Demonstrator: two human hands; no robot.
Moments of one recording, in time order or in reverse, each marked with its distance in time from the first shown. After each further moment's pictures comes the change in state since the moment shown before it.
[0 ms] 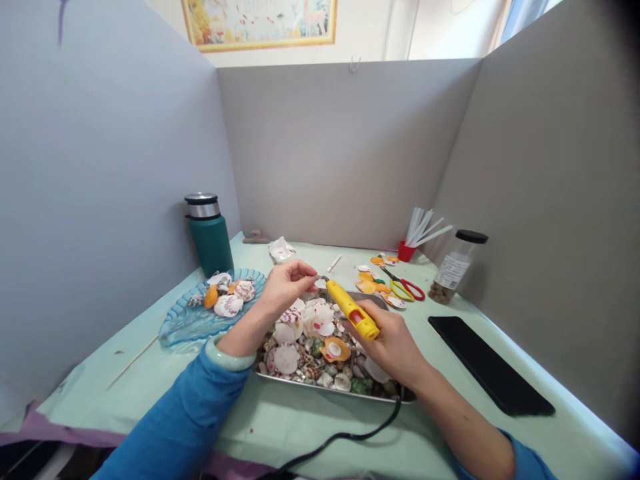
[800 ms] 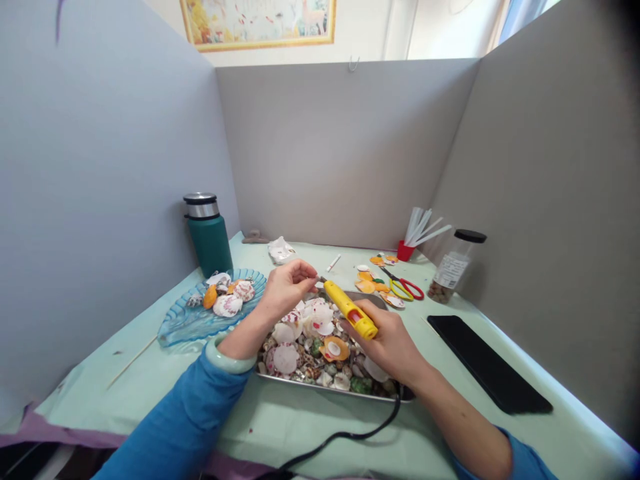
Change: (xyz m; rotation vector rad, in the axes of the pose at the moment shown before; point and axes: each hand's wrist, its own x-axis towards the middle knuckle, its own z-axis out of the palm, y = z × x) left_hand 0.001 0.000 0.002 0.103 0.012 0.062; right_hand 0.002 -0.004 0.000 0.041 -0.038 0.038
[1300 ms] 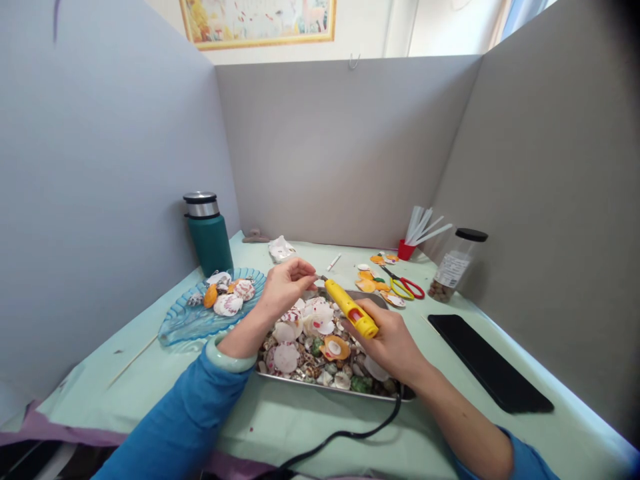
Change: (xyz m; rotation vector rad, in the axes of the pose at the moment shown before) left_hand 0.000 0.001 -0.001 -0.043 0.031 -0.010; right_hand -0.001 0.002 0.001 -0.024 0.020 -0.004
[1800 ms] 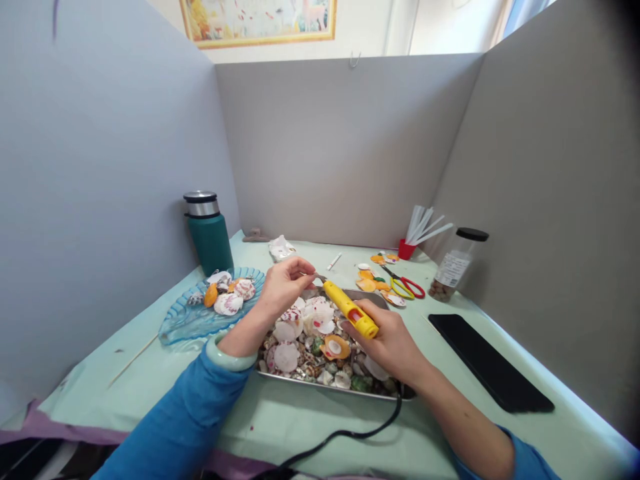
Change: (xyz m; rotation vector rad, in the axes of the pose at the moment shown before) left_hand 0.001 -0.006 -0.003 0.036 0.000 0.029; right_hand 0.000 -0.004 -0.002 0.020 -0.031 -0.007
